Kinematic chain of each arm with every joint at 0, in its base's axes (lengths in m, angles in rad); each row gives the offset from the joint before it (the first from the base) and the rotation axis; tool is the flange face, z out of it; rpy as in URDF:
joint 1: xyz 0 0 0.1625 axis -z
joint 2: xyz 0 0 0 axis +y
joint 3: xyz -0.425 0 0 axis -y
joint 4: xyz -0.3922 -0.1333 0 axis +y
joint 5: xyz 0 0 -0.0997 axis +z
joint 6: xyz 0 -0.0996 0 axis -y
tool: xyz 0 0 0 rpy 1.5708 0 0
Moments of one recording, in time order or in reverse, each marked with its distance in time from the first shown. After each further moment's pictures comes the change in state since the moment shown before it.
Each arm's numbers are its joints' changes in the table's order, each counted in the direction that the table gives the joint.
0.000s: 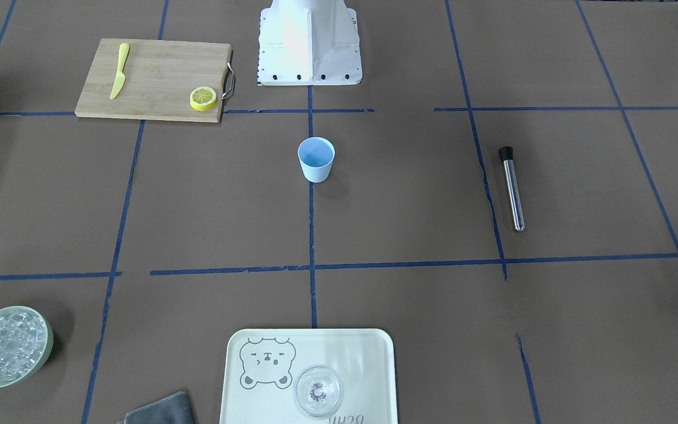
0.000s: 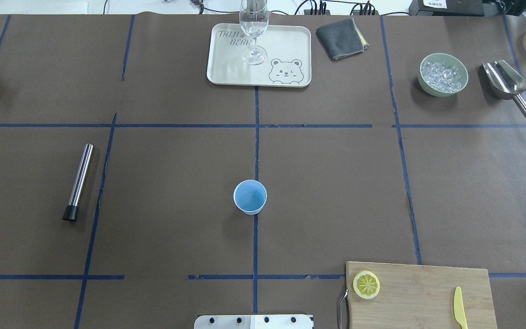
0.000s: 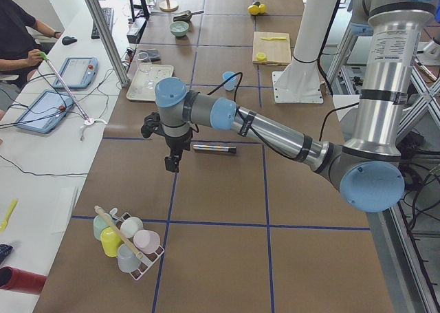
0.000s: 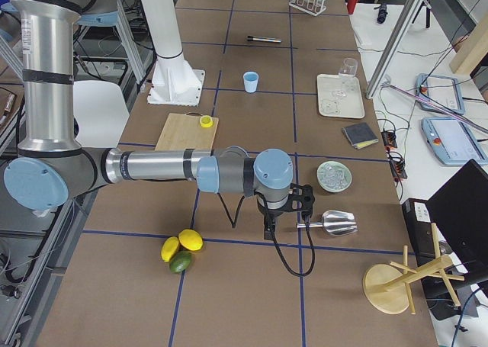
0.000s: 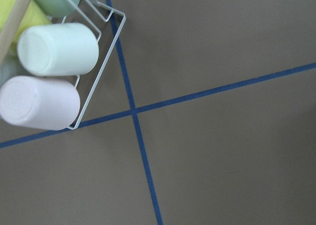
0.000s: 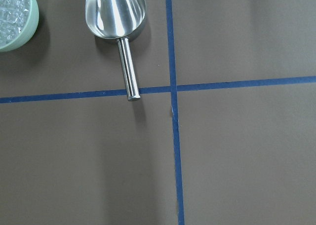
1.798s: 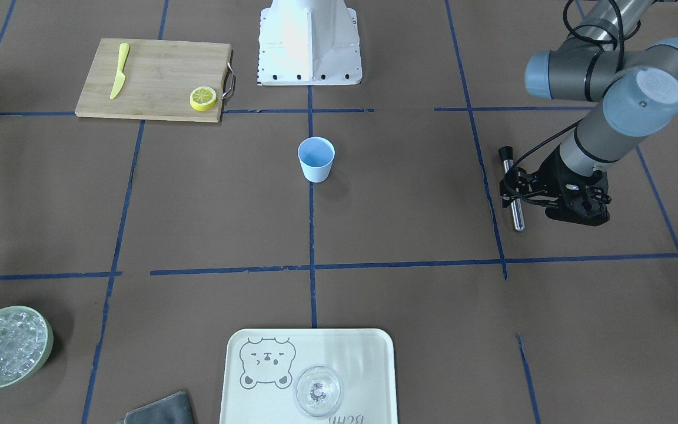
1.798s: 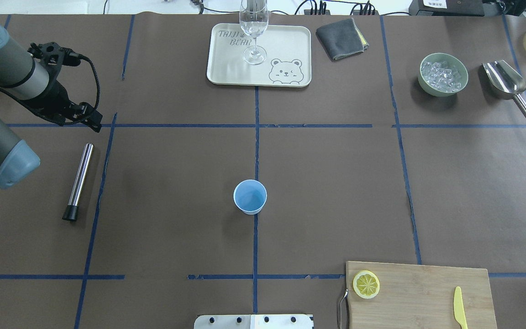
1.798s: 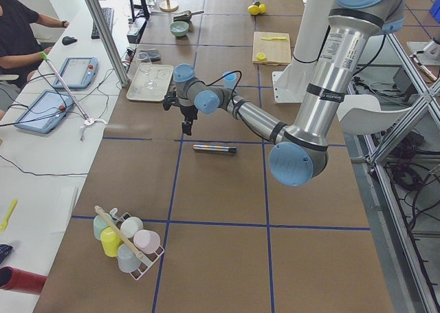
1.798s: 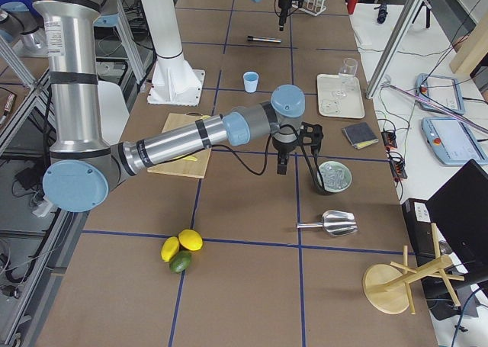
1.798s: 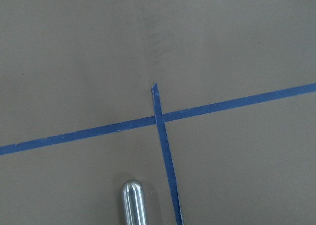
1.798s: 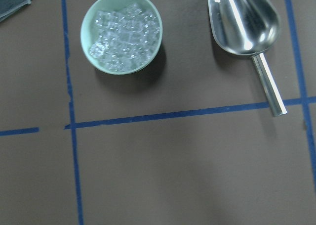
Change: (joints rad) left arm -0.462 0.204 0.188 0.335 -0.147 -0.645; right arm 0.295 -0.079 0.238 -0.080 -0.023 0.555
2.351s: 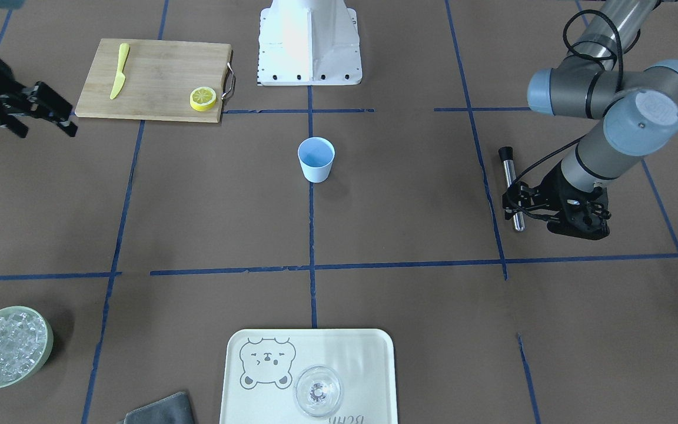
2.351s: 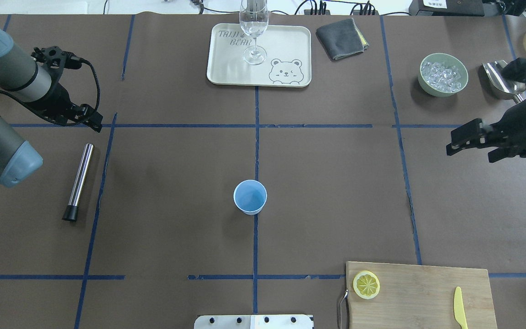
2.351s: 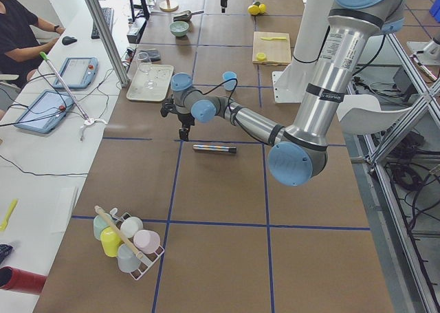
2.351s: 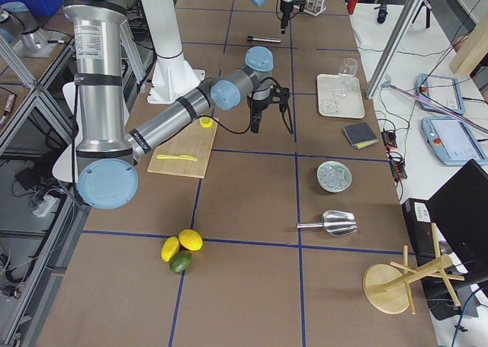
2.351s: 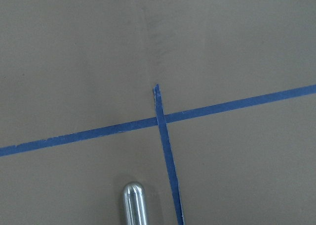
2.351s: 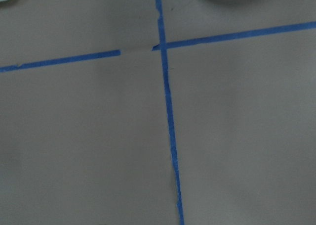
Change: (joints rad) left arm -0.001 0.000 0.092 0.110 -0.002 0.002; right arm 0.397 -0.005 0.226 -0.003 0.182 0.375
